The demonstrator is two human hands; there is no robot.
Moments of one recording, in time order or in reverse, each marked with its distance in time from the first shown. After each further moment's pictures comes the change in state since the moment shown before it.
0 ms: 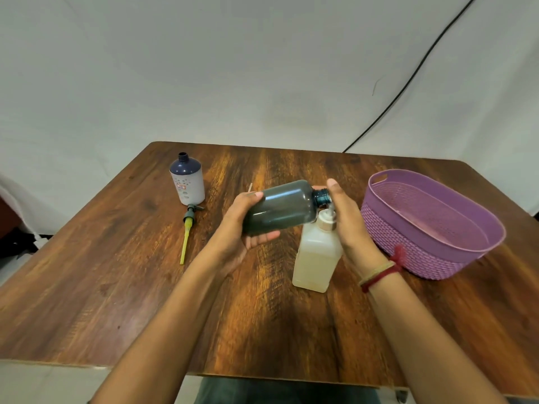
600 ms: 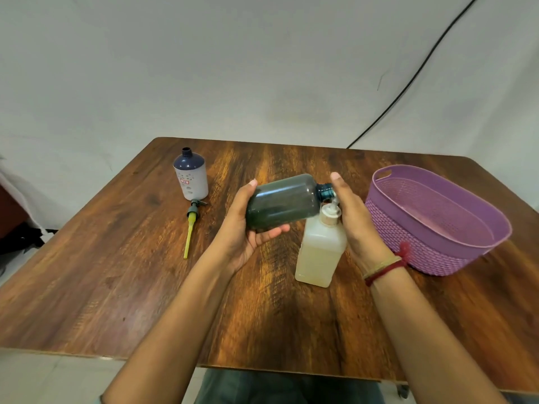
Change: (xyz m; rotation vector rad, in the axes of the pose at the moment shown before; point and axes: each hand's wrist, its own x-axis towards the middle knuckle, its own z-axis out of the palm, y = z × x) left_hand -0.005 -0.003 0.004 -0.163 -0.006 -0.032; right_hand -0.003 -0.003 -0.003 0.075 -0.018 0.060
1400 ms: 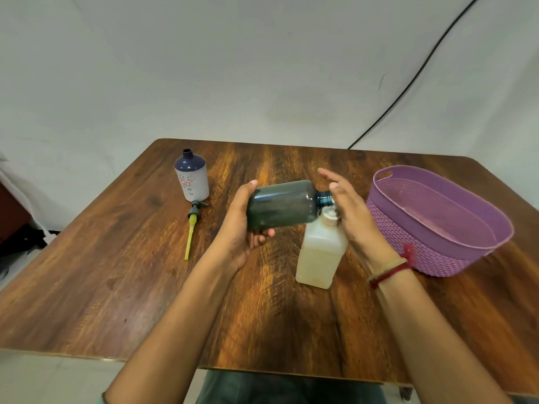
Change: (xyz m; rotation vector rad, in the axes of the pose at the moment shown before) left_hand 0.002 0.003 0.006 0.209 0.170 0.003; right_hand 0.001 0.003 -0.007 -0.193 -0.045 -0.155
